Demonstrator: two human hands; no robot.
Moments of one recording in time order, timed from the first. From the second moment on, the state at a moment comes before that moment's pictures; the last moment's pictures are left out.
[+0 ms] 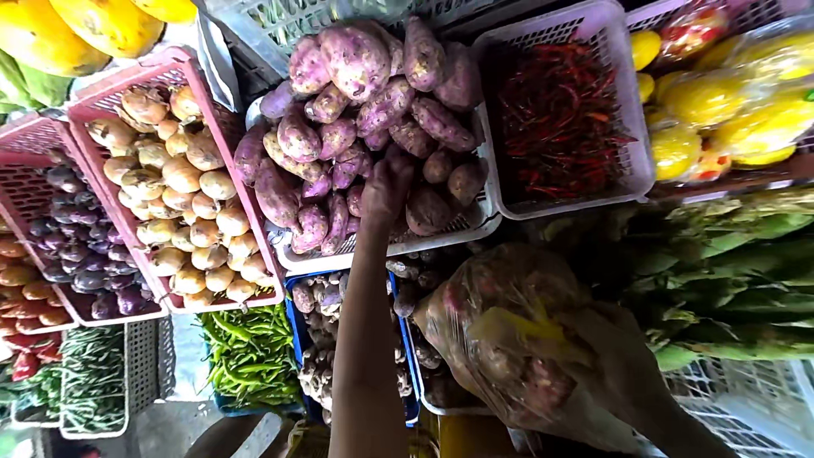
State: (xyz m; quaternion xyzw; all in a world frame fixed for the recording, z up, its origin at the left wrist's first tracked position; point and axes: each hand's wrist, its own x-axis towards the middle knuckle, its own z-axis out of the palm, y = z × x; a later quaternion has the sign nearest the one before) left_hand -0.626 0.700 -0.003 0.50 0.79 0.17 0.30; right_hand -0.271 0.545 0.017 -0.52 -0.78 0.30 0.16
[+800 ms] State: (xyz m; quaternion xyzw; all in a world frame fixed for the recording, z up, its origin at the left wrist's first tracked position) left_hand -0.484 0.646 -0.024 0.61 0.76 0.19 0.07; right_hand -0.270 0.546 0.018 -0.52 -0.78 0.31 0.14
